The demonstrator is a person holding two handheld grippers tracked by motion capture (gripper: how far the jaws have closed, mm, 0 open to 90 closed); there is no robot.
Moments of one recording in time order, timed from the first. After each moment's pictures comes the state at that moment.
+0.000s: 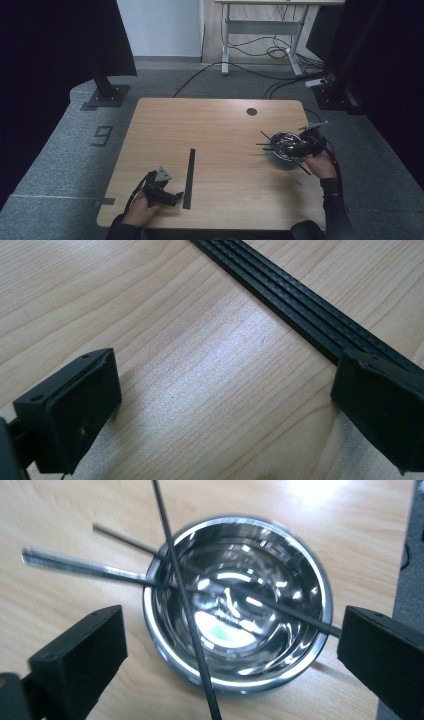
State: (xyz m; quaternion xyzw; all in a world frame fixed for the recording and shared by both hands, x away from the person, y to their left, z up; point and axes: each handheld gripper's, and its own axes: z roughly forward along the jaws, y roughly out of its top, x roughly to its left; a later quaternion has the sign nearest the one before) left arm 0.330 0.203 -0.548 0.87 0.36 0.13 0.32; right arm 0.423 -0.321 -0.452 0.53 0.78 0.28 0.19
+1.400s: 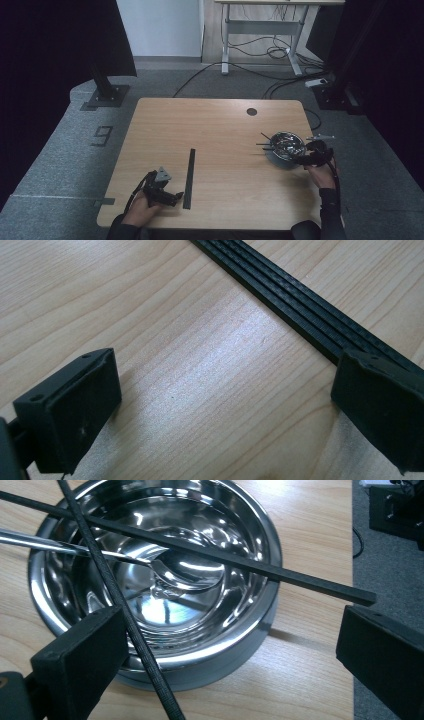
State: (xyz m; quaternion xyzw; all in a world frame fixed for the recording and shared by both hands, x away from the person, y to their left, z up) left arm 0.330 0.203 -0.549 0.87 0.36 0.13 0.32; right arm 0.413 -0.348 -0.501 0.57 0.74 0.27 0.25
